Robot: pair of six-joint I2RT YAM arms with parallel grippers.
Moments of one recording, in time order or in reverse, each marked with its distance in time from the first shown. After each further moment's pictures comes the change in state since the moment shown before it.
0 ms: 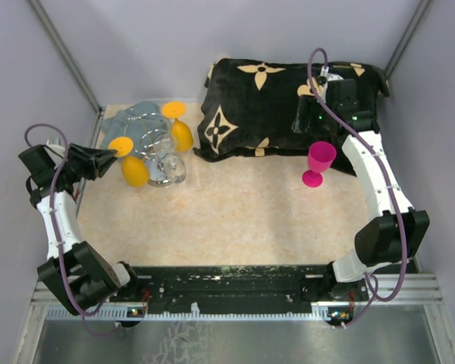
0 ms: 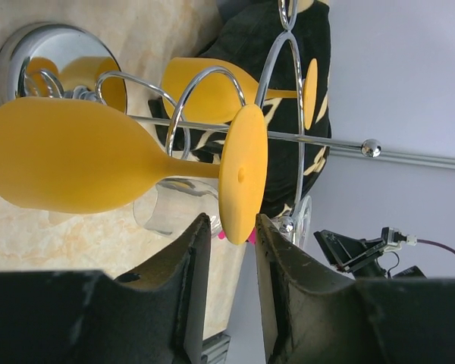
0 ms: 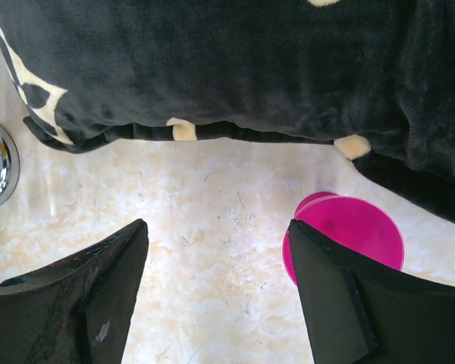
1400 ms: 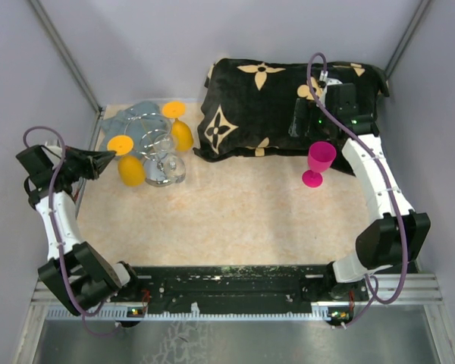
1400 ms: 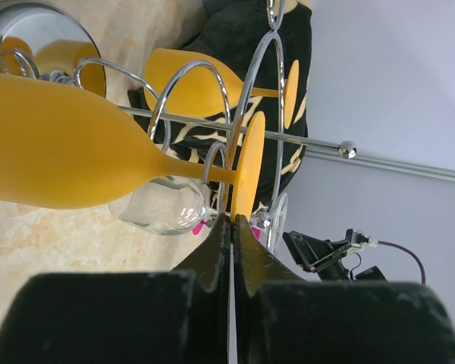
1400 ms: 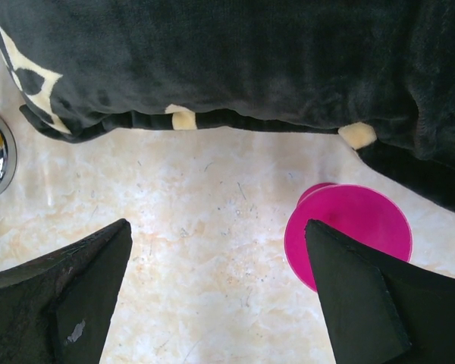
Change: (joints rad) left arm 0.011 -0.004 0.000 0.009 0.032 -0.102; right arm 0.000 -0.021 -0.046 0.008 -0.011 -0.001
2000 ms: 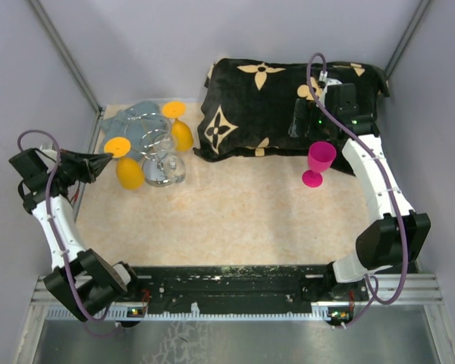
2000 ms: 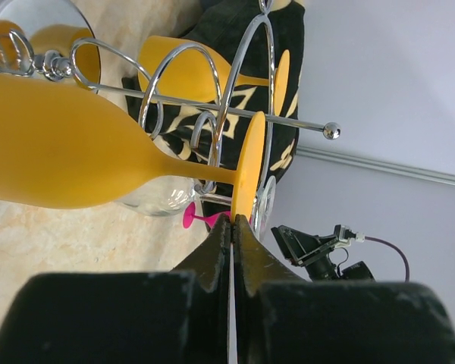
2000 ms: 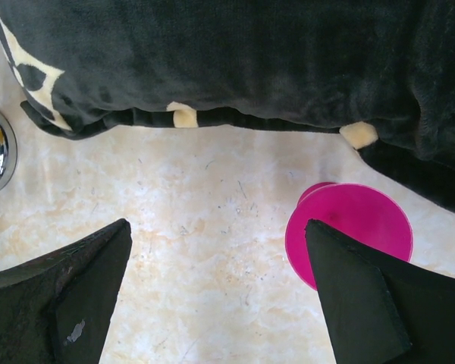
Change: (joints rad) left arm 0.045 -0.048 0.028 -0.104 0.034 0.000; right arm 0.000 -0.006 -0.005 0.000 -0.008 -0.004
